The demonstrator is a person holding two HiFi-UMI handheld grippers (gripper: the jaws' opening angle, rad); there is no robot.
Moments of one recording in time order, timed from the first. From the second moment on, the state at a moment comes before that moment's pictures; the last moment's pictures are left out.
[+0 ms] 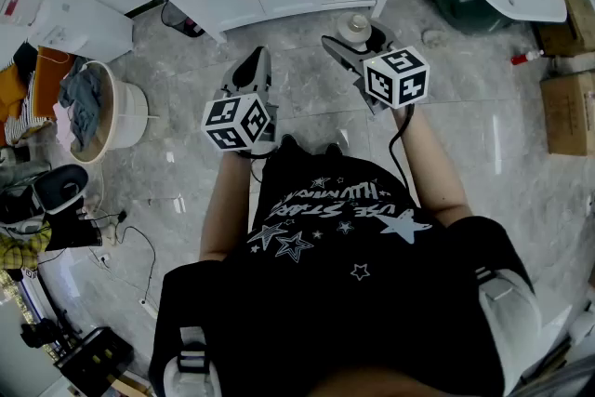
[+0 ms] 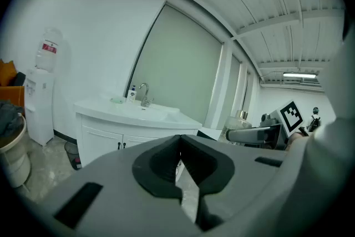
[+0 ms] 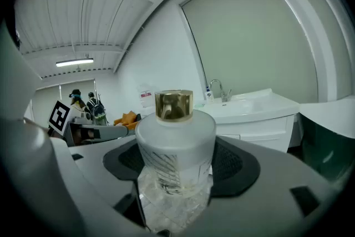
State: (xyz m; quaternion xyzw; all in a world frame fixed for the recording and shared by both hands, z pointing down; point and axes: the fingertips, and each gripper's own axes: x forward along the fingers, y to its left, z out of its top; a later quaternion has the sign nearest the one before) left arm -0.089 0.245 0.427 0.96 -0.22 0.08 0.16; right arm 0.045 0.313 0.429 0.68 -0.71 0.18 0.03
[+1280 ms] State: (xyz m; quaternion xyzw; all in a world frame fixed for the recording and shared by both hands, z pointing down) left arm -0.111 0.246 0.433 0.95 -0.26 0.08 0.16; right arm 0.041 0.306 0.441 0.65 -0.74 0.20 0.03
